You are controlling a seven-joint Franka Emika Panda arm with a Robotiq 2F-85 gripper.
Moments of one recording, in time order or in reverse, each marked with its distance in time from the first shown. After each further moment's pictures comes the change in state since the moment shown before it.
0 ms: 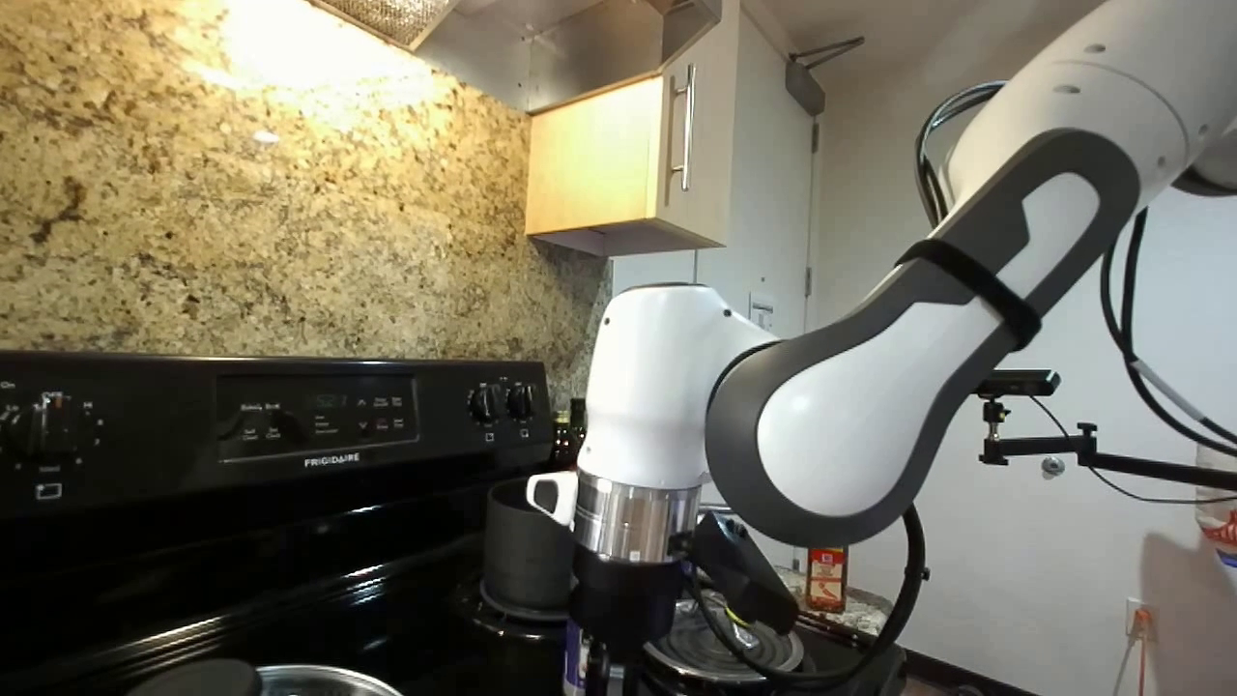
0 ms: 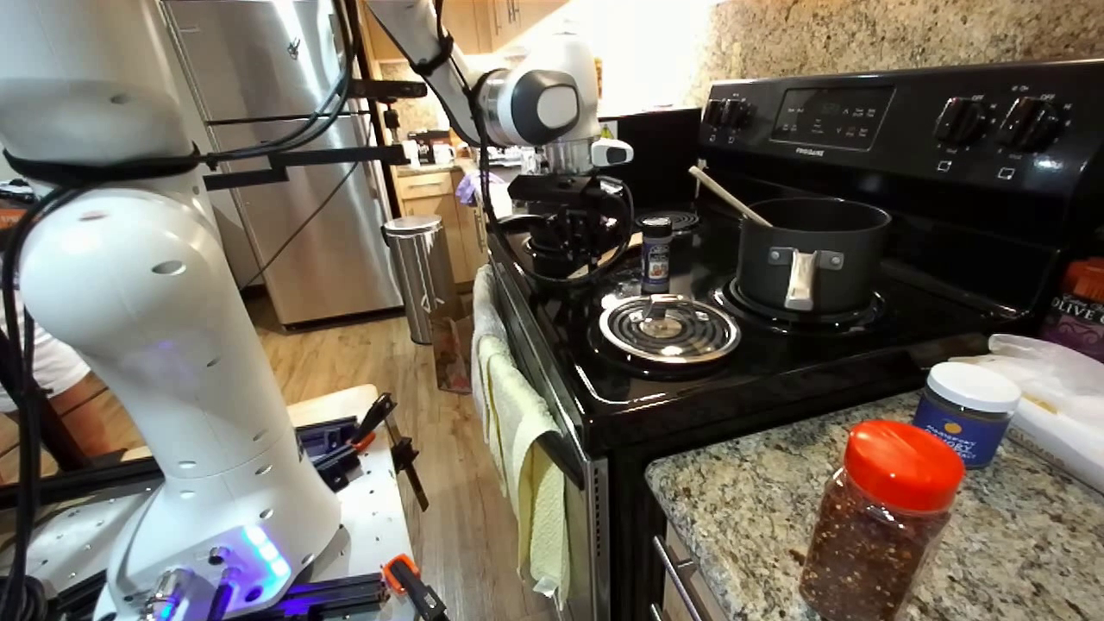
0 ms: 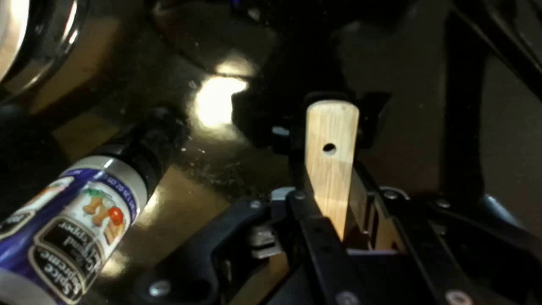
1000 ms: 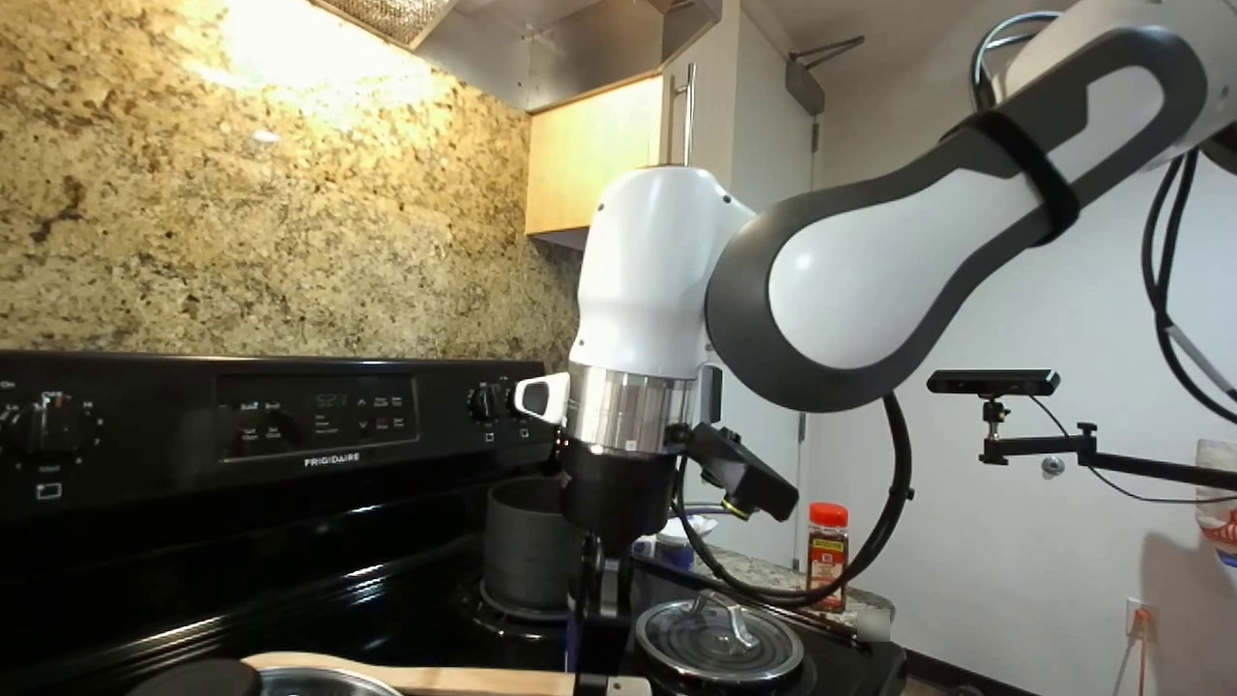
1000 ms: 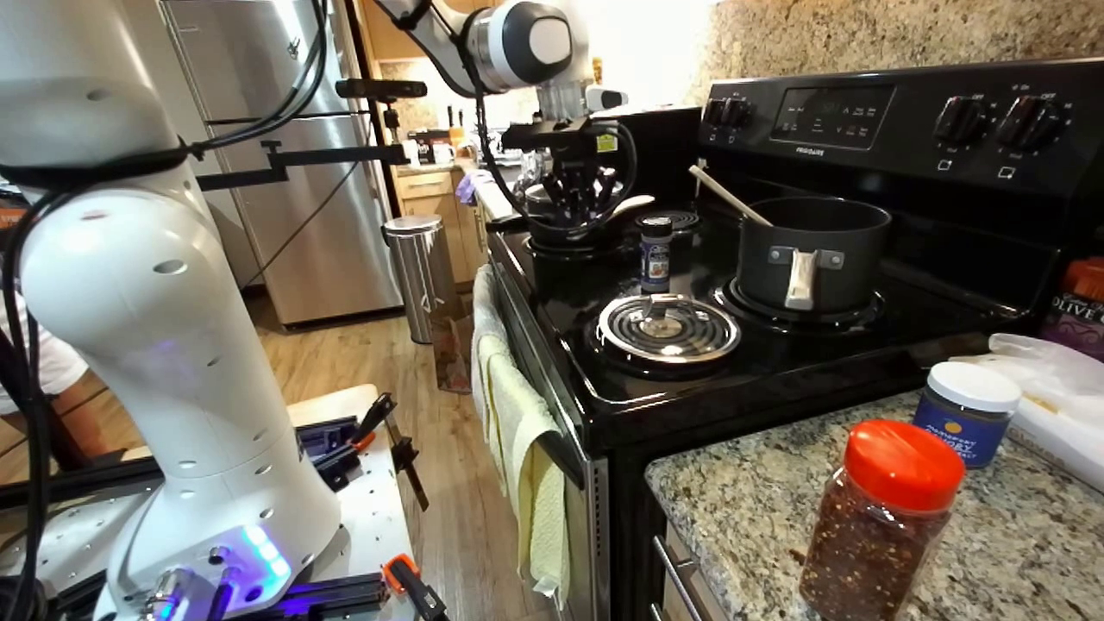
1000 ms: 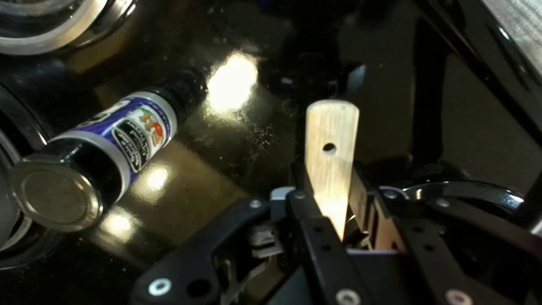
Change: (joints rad) arm 0.008 -0.095 0.016 0.086 -0.029 -0.172 -0.005
